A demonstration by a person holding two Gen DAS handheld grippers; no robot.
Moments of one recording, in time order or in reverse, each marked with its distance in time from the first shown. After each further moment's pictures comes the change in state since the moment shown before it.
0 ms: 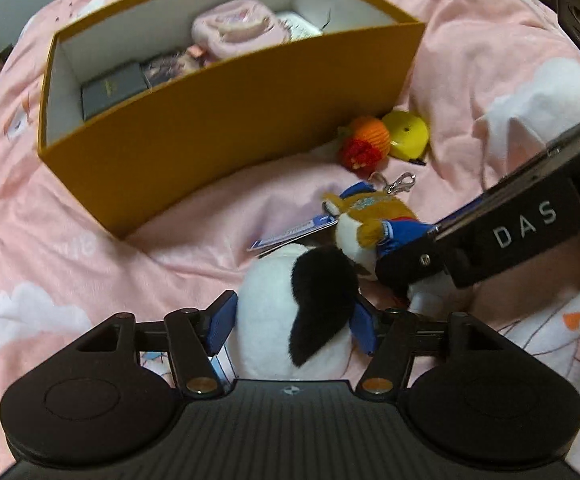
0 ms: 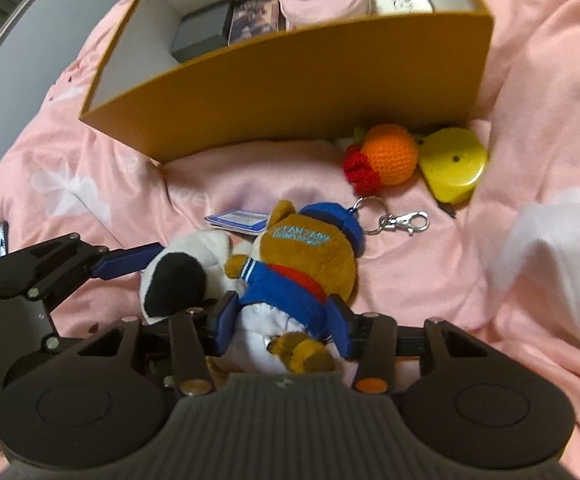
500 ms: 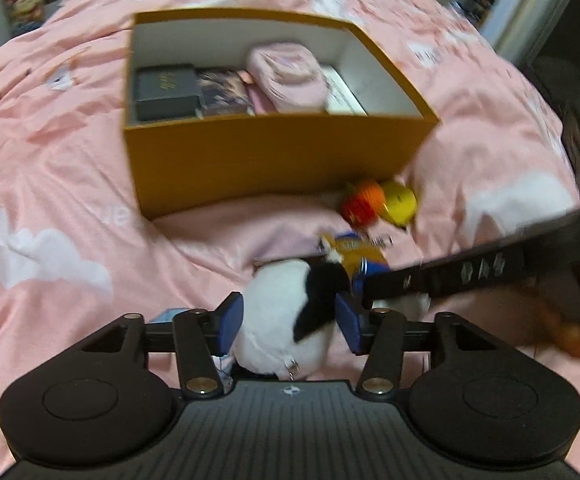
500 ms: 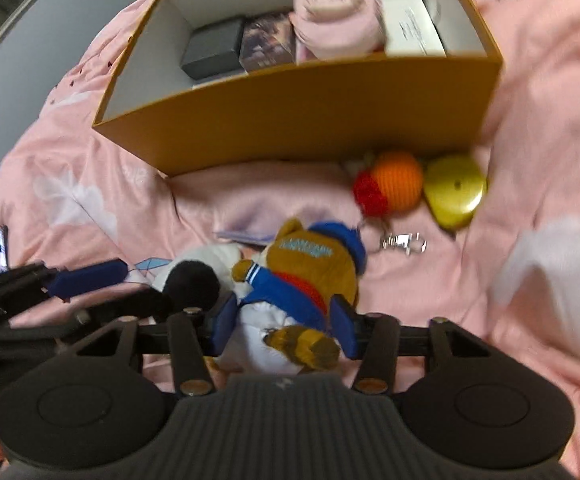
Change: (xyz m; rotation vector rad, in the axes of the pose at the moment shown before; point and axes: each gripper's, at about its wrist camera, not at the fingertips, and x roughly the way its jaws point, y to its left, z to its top) left arm -0.049 0.031 -0.006 -0.242 -0.095 -0.119; right arm -0.019 0.004 -0.002 0.005 -0.066 -0.023
